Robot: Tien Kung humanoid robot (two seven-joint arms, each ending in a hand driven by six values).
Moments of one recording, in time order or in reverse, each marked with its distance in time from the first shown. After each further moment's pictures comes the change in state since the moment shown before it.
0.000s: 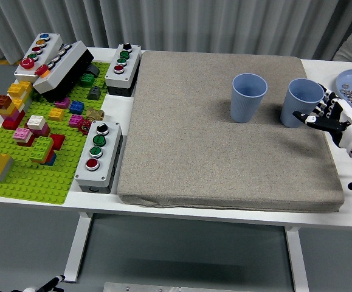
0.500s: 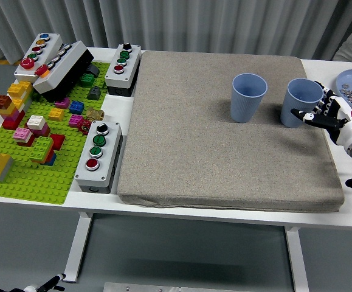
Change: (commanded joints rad) left arm -0.006 0.000 0.005 0.000 -0.002 -0.002 0.000; right arm 0.025 0.006 -0.005 -0.023 0.009 0.004 0.004
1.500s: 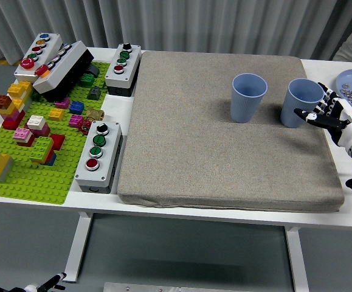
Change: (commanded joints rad) left arm -0.005 0.000 0.008 0.000 -0.003 0.000 0.000; right arm 0.008 0.017 0.020 -0.056 0.014 0.004 0.020
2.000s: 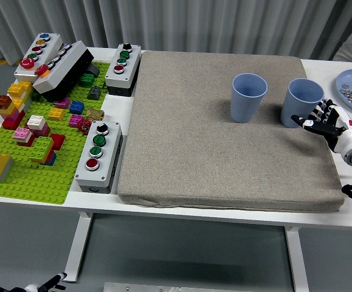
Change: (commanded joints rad) left arm -0.002 0.000 0.021 0.000 -0.014 -0.001 -0.003; right arm -0.002 0.014 -0.024 -0.052 0.007 -0.001 0.025
